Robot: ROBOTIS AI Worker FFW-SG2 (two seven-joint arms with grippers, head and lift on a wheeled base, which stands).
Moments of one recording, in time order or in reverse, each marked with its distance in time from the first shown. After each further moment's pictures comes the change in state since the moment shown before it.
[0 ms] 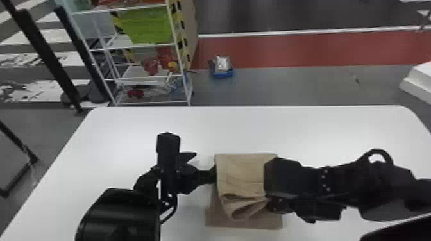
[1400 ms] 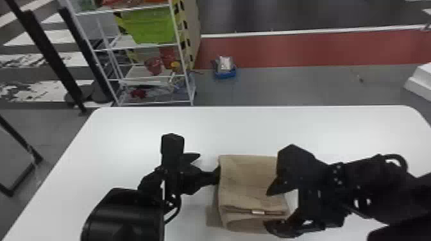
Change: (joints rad) left arm -0.004 0.000 -0.003 0.013 -0.004 0.000 -0.005; right arm 0.027 0.047 -0.074 -0.004 -0.165 0.120 0.000
